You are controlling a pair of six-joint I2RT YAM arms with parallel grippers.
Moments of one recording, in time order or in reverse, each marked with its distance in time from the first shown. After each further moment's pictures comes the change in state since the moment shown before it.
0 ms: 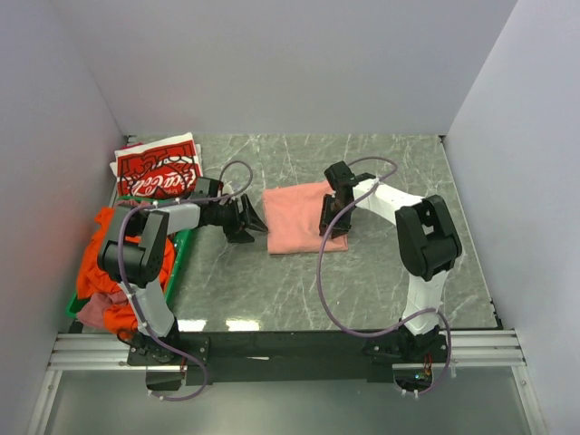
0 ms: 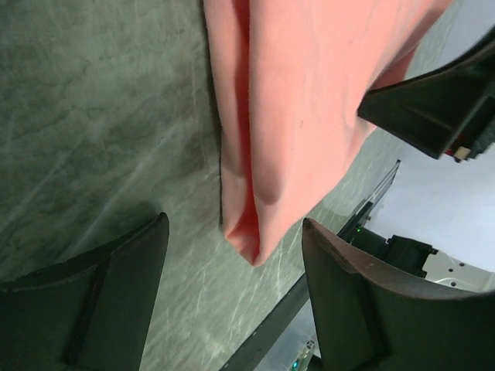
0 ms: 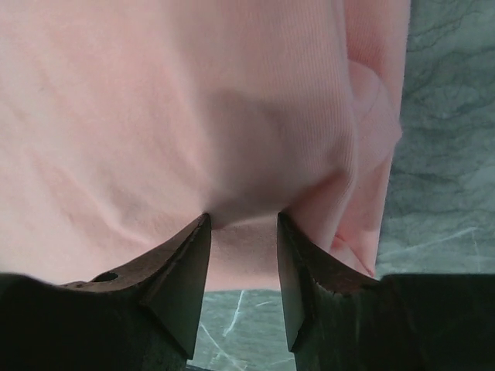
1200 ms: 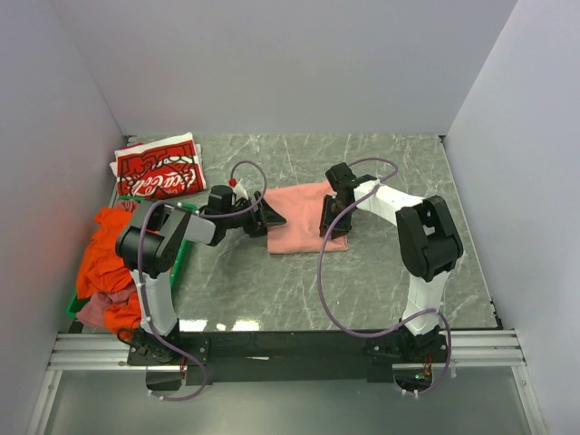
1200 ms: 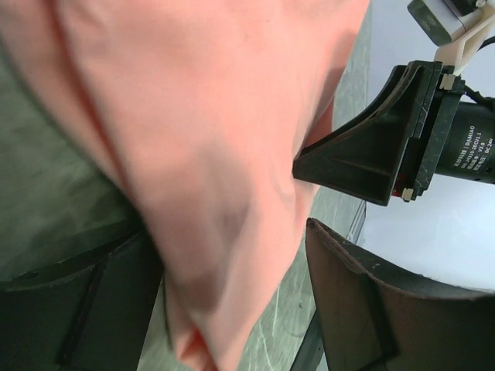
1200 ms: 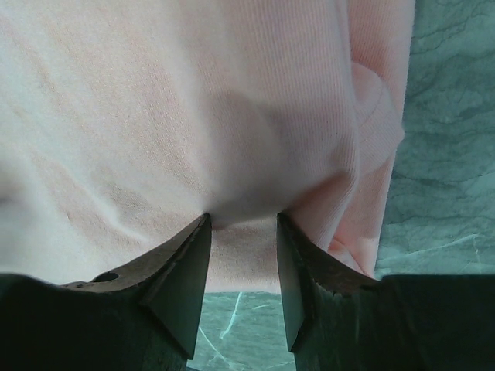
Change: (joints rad) left arm -0.109 0.125 -0.156 0.740 -0.041 -0.251; right arm -0.005 0.000 -0.029 0.034 -0.013 -0.013
